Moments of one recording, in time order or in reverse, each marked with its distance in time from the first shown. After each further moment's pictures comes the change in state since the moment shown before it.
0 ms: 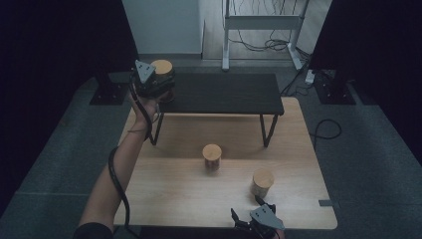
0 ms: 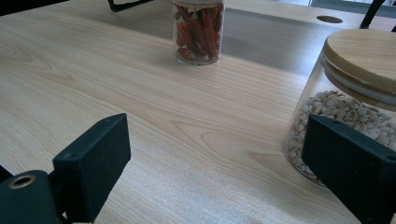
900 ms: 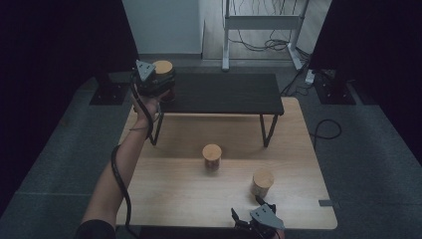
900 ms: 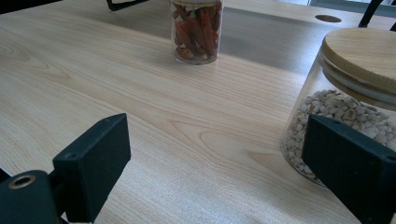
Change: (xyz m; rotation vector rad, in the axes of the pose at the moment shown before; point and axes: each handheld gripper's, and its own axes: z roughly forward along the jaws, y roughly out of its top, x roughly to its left) left arm 0.008 -0.005 0.011 0.020 -0.005 -0.058; right arm 0.000 0.000 0.000 0.002 -0.004 -0.002
